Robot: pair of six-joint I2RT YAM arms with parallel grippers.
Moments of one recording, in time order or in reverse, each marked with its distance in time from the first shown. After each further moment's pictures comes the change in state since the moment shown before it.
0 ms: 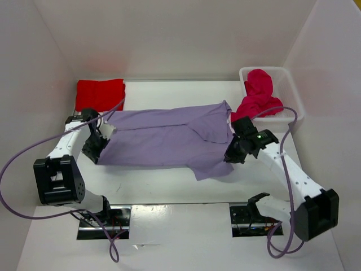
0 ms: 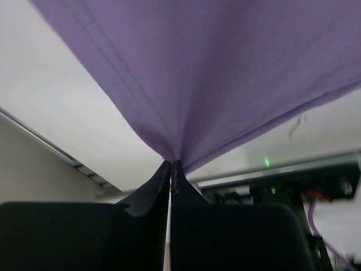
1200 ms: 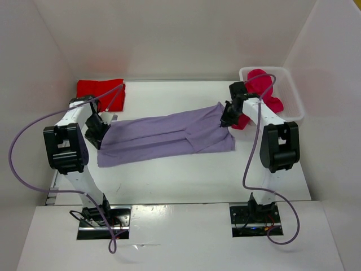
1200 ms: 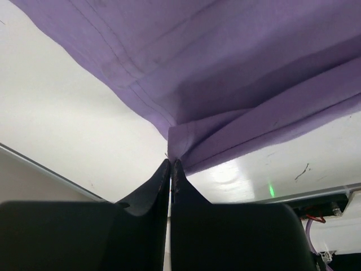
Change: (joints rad) left arm 0.040 0.395 0.335 -0.063 0.067 0.011; right arm -0.218 0.701 0.505 0.214 -0.088 -0.339
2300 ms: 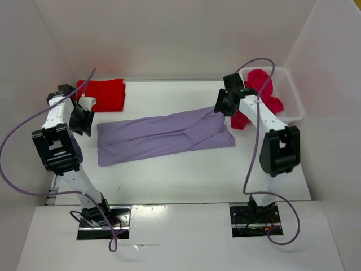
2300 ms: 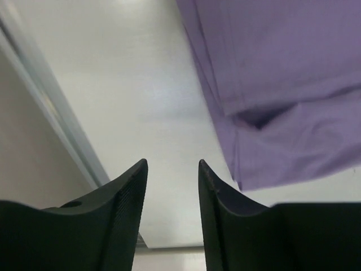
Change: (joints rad) left arm 0.159 0.064 0.247 0.078 0.068 -0.077; right arm 0.068 0.043 0.181 0.053 0.159 -0.077
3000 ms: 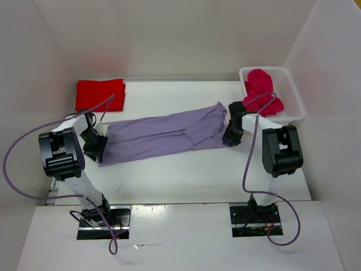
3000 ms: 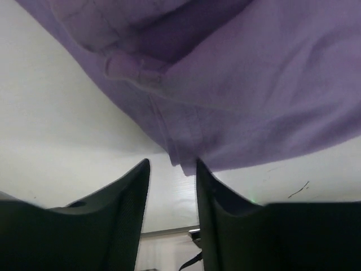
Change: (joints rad) left arm -0.072 -0.143 -0.507 0.094 -0.020 0.008; right arm -0.063 -0.092 -0.499 0.090 -0.001 0.163
